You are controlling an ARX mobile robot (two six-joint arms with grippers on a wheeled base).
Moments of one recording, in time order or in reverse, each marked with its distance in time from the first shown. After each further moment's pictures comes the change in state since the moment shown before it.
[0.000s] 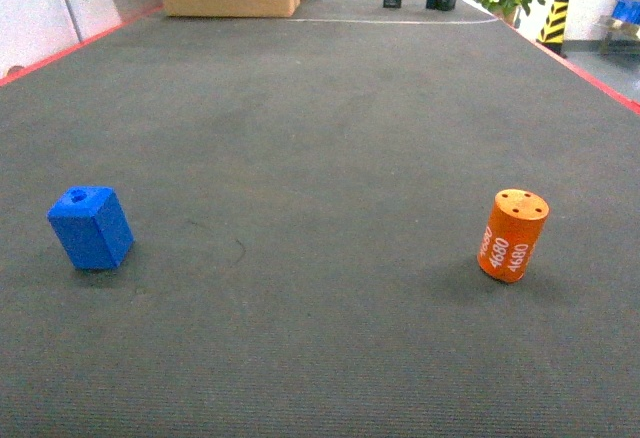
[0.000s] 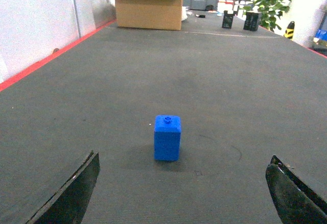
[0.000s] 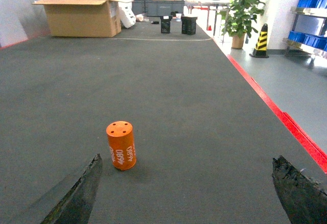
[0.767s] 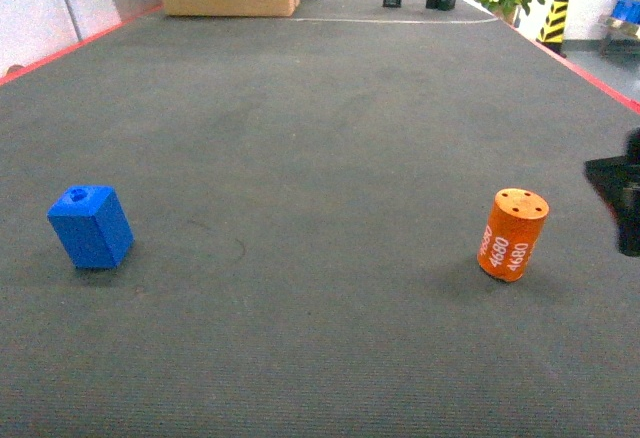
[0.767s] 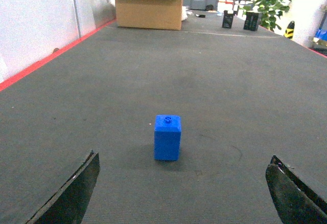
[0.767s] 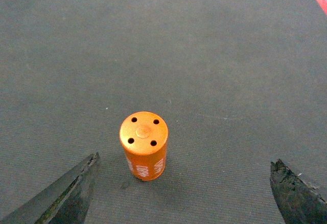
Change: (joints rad) left arm 0.000 0.000 0.000 0.000 0.000 0.000; right arm 0.185 1.385 0.504 0.507 0.092 0.008
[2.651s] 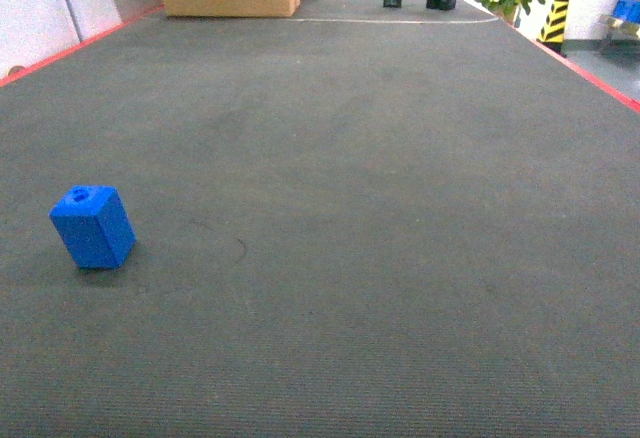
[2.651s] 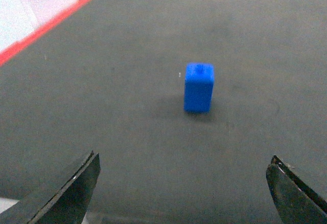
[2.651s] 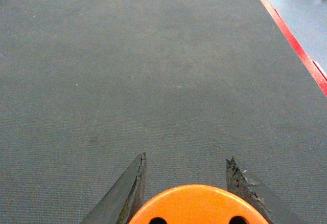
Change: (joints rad) left arm -0.089 0.170 0.084 -0.153 -0.222 0.014; right arm -0.068 -0.312 -0.261 -0.014 0.058 -0.013
